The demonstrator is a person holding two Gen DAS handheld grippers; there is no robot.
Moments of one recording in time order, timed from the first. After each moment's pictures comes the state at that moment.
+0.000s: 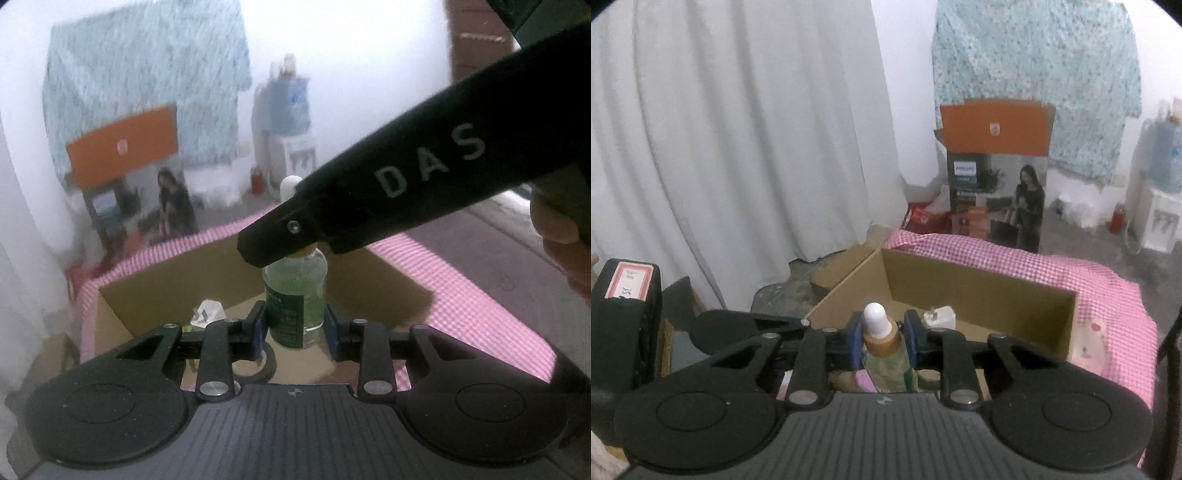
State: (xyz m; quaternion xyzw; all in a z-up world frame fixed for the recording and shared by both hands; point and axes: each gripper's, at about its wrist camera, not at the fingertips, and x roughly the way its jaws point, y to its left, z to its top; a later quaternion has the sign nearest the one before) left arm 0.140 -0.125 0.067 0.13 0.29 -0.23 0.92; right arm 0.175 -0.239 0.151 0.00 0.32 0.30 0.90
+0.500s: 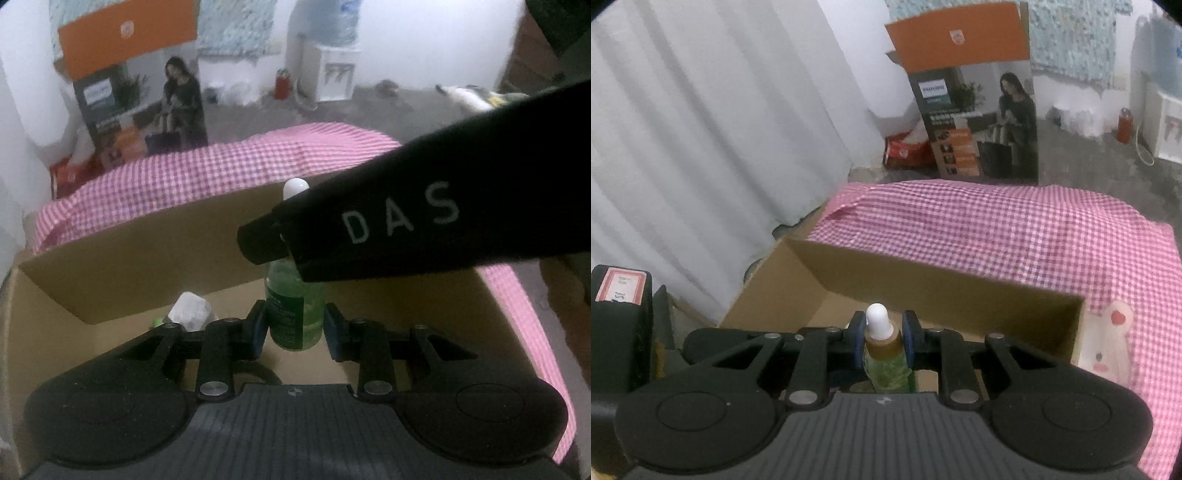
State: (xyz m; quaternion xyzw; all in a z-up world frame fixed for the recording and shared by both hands) left arm 0.287 -0.143 0.014 0.06 0.46 -0.18 0.87; right arm 0.347 -0.257 0.076 0.05 0.44 0.28 0.85
